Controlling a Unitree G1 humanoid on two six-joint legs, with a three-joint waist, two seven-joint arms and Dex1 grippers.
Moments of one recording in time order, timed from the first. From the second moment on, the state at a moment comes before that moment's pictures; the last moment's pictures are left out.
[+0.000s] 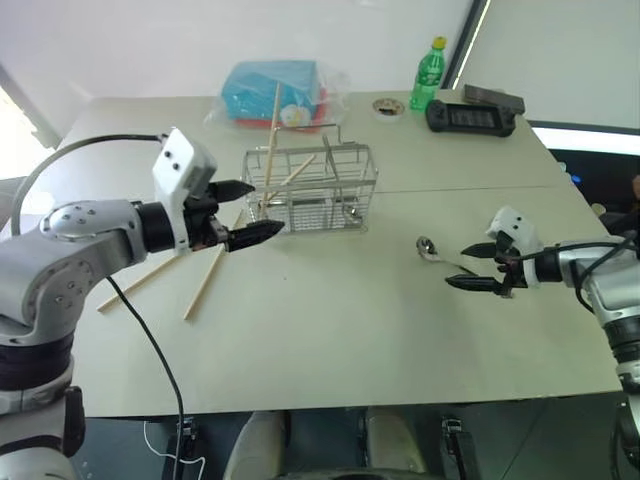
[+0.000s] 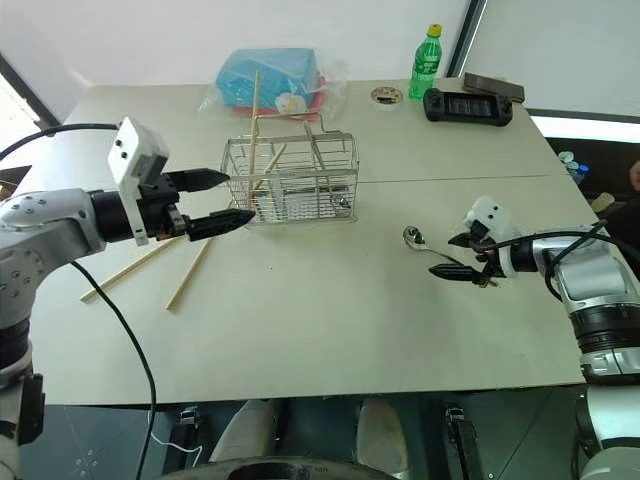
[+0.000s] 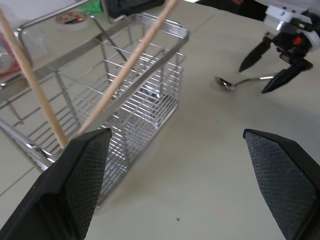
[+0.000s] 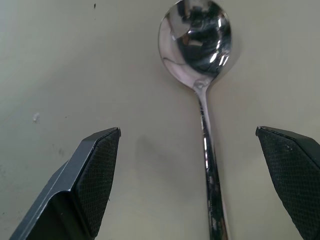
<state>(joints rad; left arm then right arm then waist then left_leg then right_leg) -0.52 0.83 0.15 -0.49 -0.82 1.03 -0.69 -0.50 -0.93 0.09 0.36 0.22 0.49 1.20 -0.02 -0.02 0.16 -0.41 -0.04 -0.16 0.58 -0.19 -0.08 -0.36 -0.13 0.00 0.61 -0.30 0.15</state>
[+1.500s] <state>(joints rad) -0.60 0.80 0.11 -0.43 -0.86 1.01 -0.77 -0.62 -0.78 -0.12 0.20 0.44 0.66 1.20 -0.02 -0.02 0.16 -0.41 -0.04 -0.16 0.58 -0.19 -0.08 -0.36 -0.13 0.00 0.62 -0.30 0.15</state>
